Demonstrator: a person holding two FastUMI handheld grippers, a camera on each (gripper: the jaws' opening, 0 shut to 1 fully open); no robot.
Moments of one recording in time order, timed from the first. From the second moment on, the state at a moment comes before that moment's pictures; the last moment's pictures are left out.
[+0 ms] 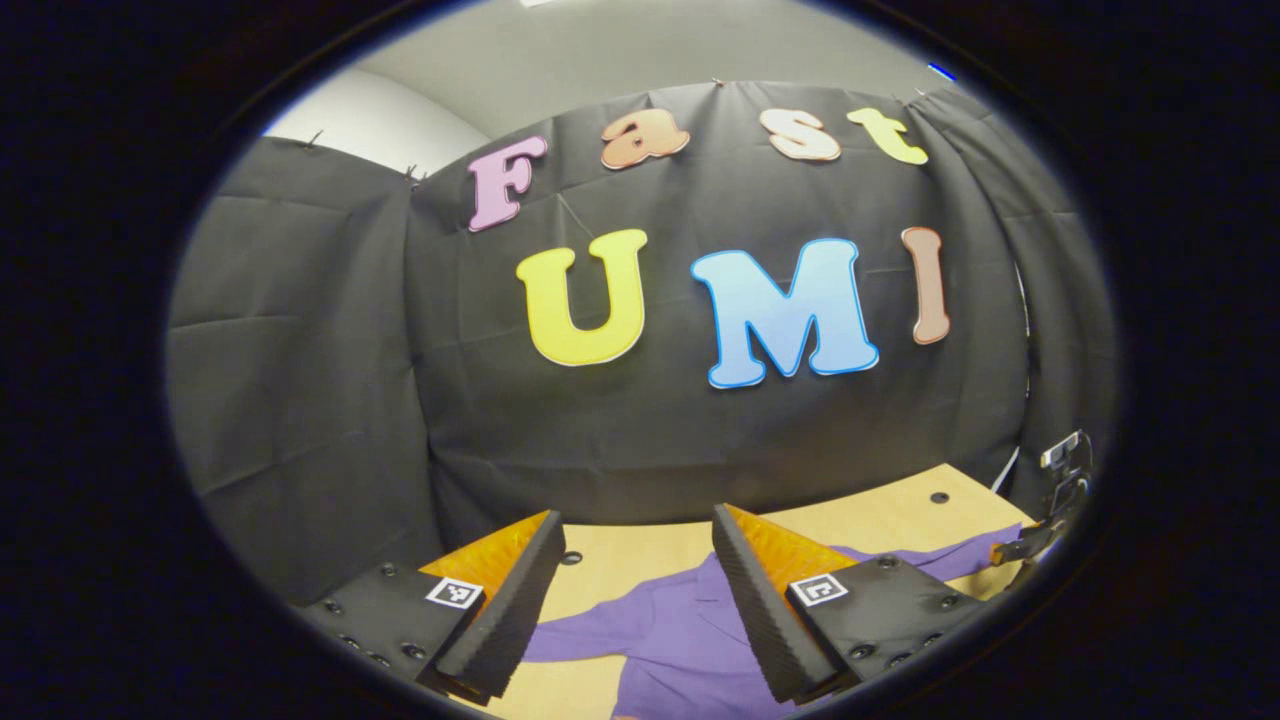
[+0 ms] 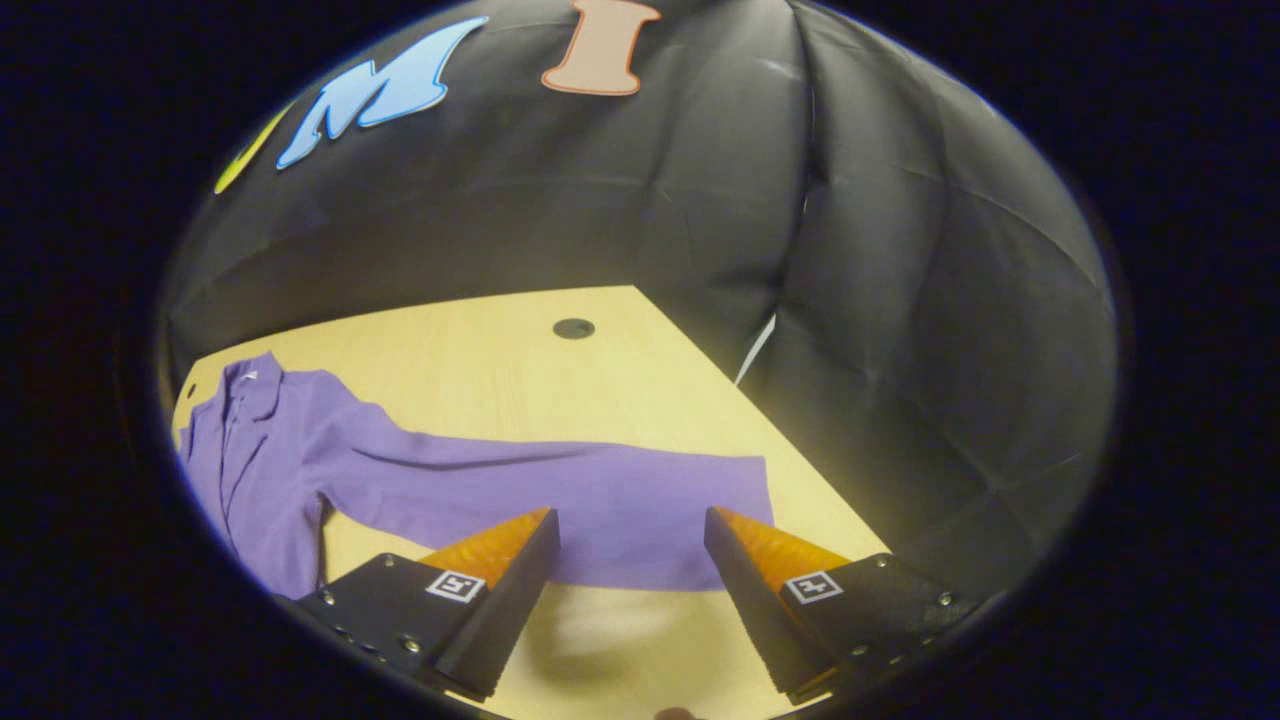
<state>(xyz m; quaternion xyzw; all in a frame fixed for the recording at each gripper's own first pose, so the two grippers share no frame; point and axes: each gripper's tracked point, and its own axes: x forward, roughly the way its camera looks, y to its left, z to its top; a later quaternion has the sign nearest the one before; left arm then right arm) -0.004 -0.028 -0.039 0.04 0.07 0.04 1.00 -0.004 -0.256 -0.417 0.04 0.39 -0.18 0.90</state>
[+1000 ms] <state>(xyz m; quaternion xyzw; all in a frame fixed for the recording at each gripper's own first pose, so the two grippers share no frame) 0.001 -0.031 -0.059 0.03 0.09 0.06 0.99 -0.004 -0.233 -0.468 0.10 0.43 -0.13 0.89</state>
